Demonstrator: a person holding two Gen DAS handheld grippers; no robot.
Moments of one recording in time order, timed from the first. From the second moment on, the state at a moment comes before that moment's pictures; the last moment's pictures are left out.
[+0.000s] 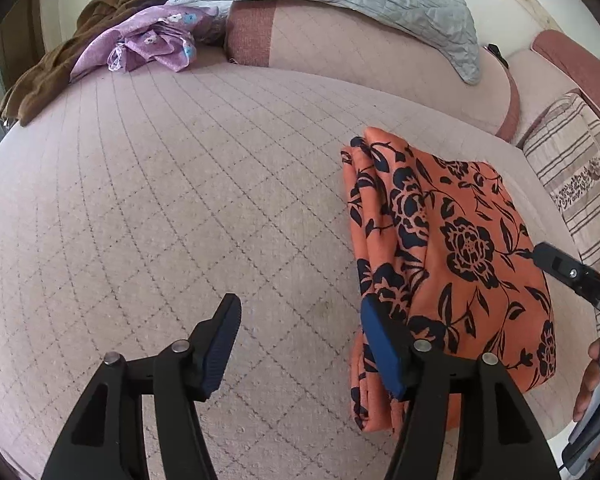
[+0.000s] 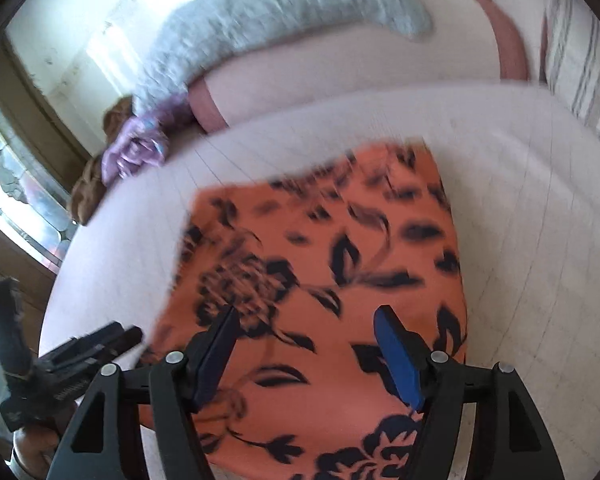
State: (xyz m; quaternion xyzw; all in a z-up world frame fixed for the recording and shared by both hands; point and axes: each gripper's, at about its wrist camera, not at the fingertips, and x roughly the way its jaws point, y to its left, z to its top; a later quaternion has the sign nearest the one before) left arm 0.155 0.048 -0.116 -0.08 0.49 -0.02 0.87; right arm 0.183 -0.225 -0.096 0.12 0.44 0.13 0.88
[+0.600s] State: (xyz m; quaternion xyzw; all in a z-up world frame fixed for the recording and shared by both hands) left arm 0.111 0.052 -0.081 -0.07 0.45 0.01 0.89; right arm 0.190 -0.182 -0.119 0.13 0.48 0.17 0.85
